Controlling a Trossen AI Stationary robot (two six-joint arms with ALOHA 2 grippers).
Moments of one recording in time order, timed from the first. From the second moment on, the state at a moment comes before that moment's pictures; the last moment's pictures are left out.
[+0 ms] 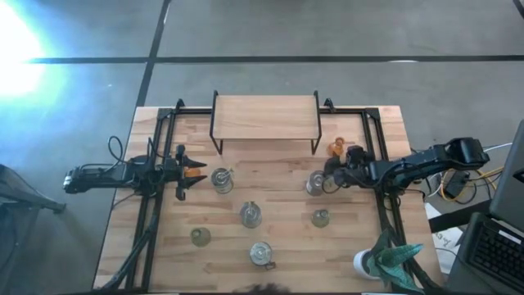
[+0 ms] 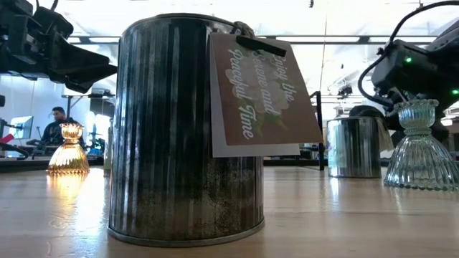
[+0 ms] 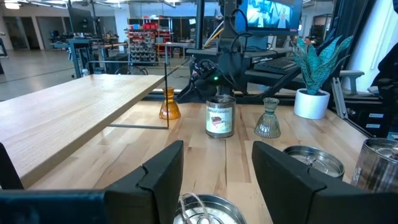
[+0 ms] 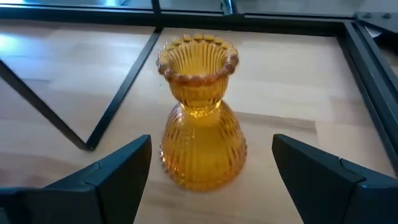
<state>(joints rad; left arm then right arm) 0.00 0.04 0.04 -0.06 -0.11 0.00 -0.01 1.12 0.23 -0.26 0.99 1.20</state>
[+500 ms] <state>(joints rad) 0.00 0.04 0.04 -0.06 -0.11 0.00 -0.15 1.13 0.24 -0.13 0.94 1.02</state>
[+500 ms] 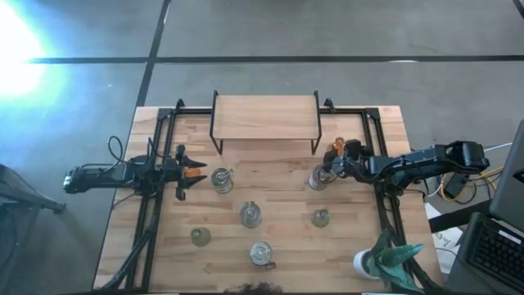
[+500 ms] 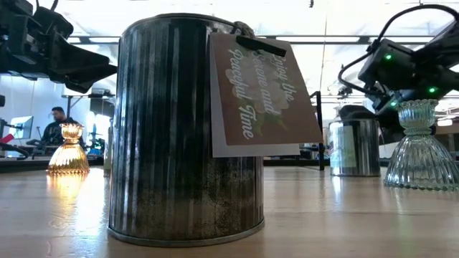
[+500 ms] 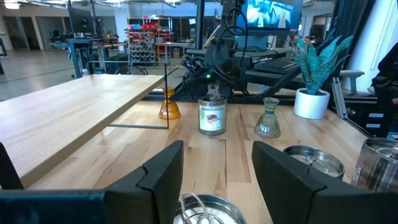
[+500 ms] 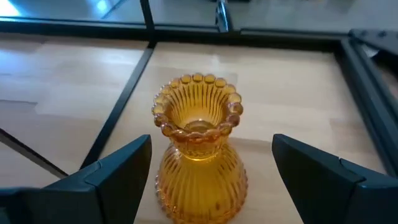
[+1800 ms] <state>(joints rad) 0.00 0.04 0.04 -0.06 -0.11 0.00 -0.39 1.13 0.18 0.11 0.76 0.80</state>
